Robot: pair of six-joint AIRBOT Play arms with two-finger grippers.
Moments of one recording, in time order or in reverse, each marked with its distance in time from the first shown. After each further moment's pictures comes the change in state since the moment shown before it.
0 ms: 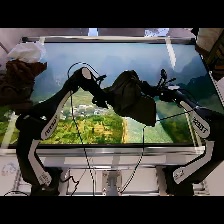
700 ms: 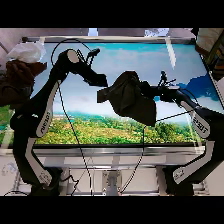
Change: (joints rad) left arm 0.127 0.011 0.224 0.178 0.023 0.236; right arm -0.005 0.000 0.000 -0.014 0.036 0.100
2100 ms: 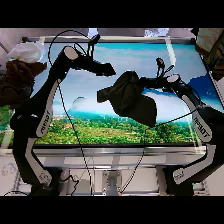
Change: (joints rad) left arm -0.001 0.005 0.055 -0.260 0.235 0.199; right arm 0.022 0.048 0.154 -0.395 0.003 0.055
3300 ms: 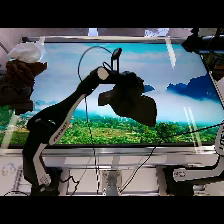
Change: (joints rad) left arm -0.275 -0.078 -0.132 -0.026 0.455 -0.209; right arm -0.213 0.203 0.544 -0.439 0.477 0.274
